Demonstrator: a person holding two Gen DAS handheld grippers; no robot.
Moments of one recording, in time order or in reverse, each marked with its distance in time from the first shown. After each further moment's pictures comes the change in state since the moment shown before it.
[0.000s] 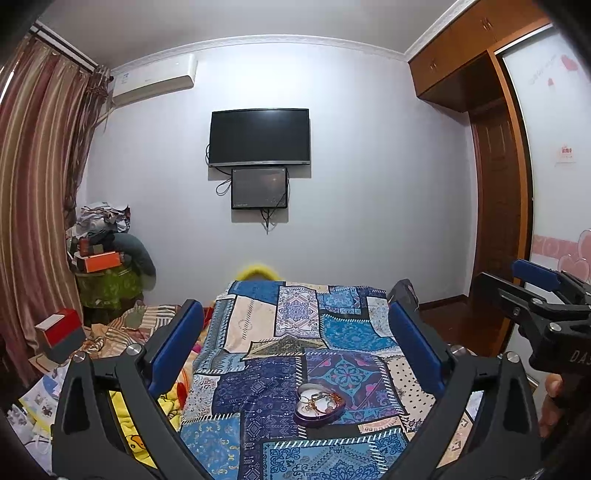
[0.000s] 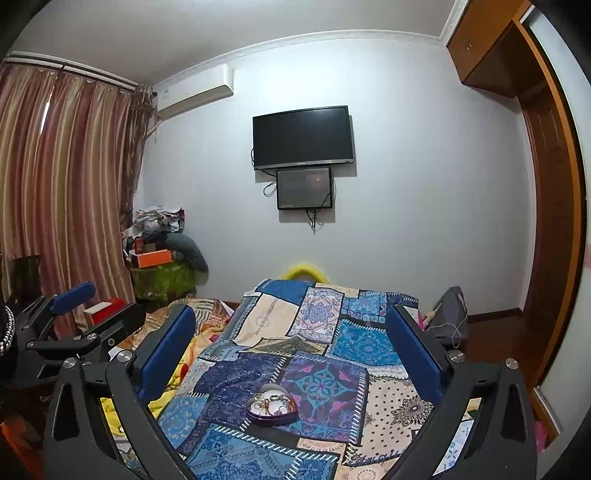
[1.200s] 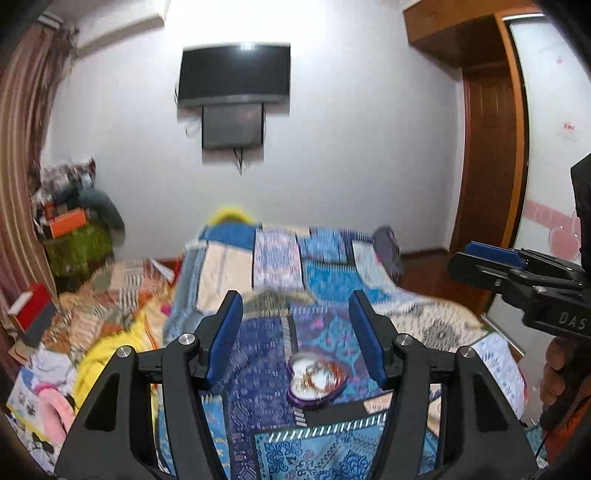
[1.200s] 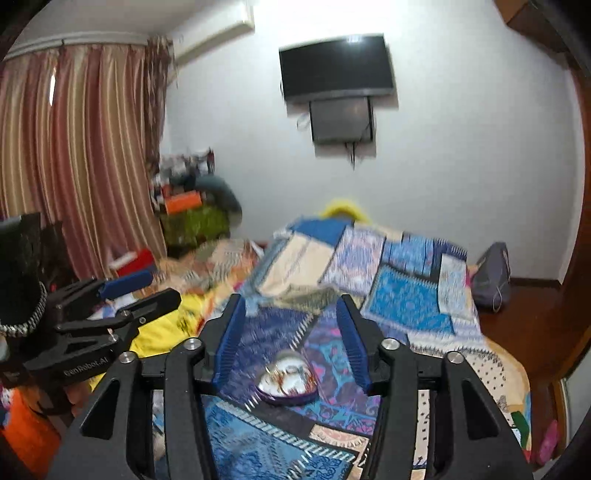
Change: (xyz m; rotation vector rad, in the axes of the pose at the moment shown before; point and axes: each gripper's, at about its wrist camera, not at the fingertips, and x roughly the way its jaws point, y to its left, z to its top) left arm 0.094 0.018 -0.017 0.005 0.217 -0.112; right arm 0.083 -0.021 -0.009 0.013 0.230 0.186
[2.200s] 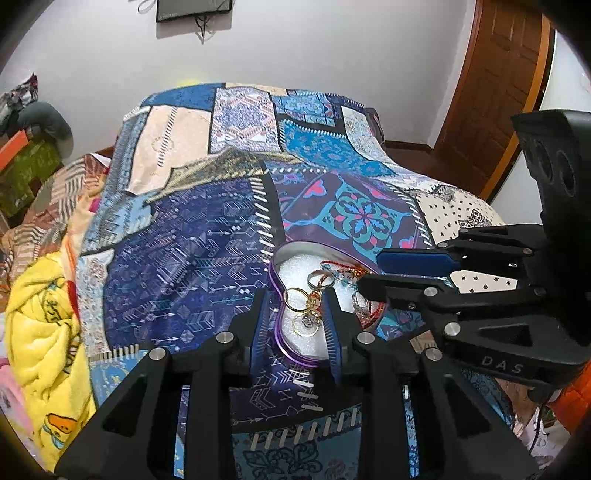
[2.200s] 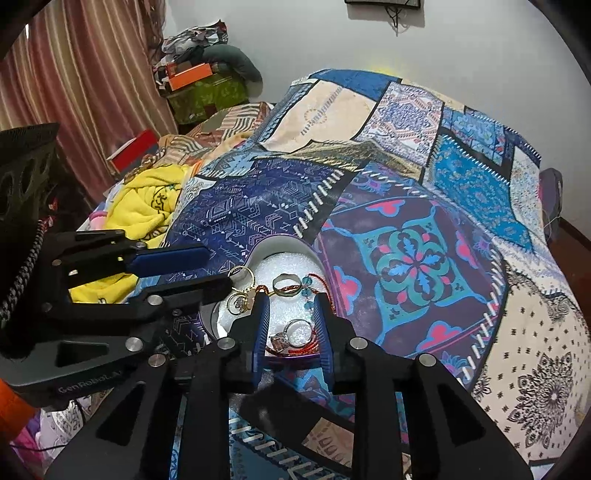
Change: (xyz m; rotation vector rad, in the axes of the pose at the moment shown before) left arm 0.191 0.017 -0.109 0.000 0.510 -0.142; right arm 0.192 -0.029 -0.102 -0.042 0.539 0.130
